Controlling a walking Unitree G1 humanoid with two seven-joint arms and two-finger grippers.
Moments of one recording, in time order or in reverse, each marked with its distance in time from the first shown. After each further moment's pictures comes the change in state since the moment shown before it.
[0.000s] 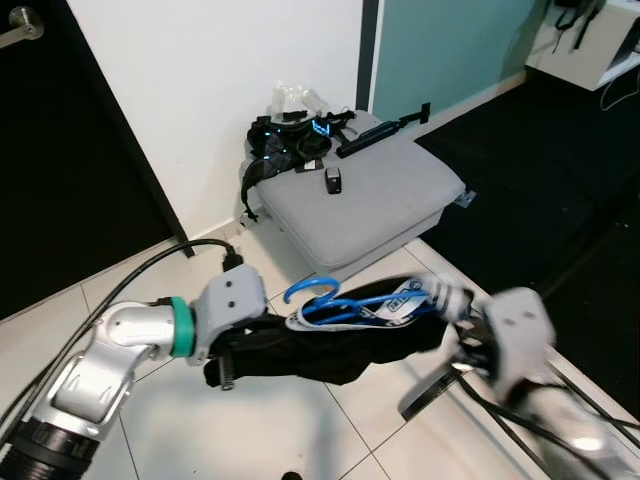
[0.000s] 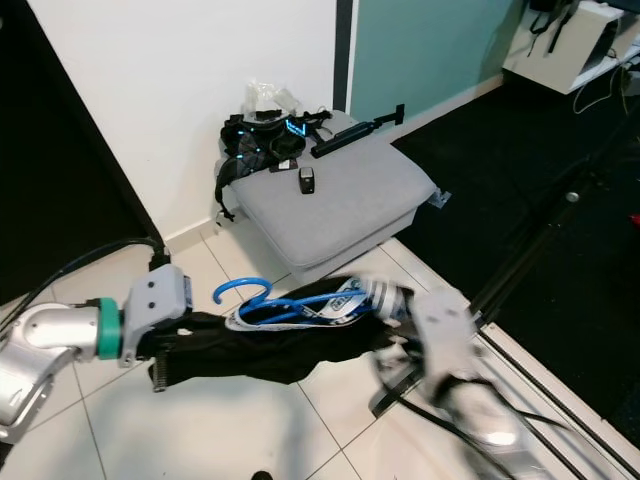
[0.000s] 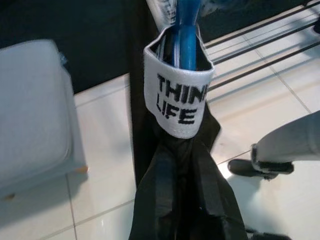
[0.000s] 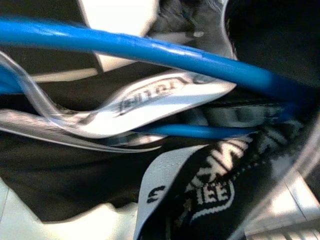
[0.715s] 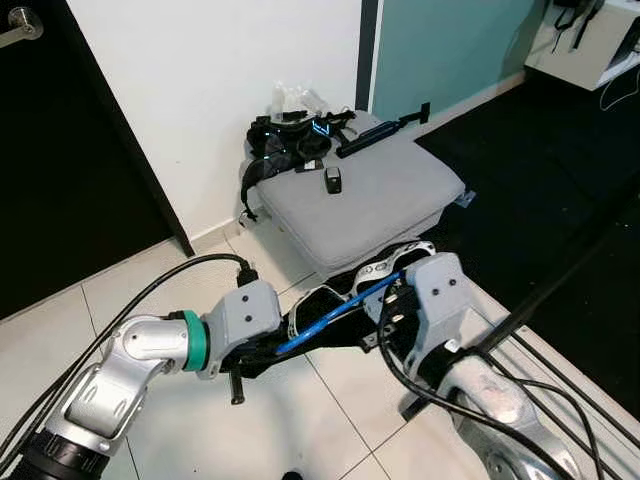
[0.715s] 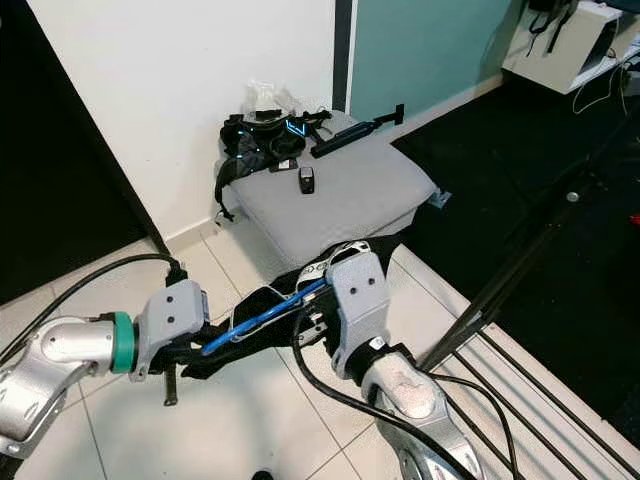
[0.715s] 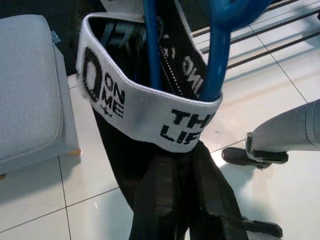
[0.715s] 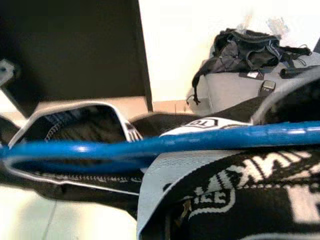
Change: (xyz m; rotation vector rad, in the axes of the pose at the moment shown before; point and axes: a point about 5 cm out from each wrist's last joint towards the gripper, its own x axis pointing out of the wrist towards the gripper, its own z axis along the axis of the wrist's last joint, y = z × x) left arm 0.007 -0.011 -0.014 -0.042 0.071 0.001; right arm 0.016 0.054 0.032 -0.014 -0.102 0.262
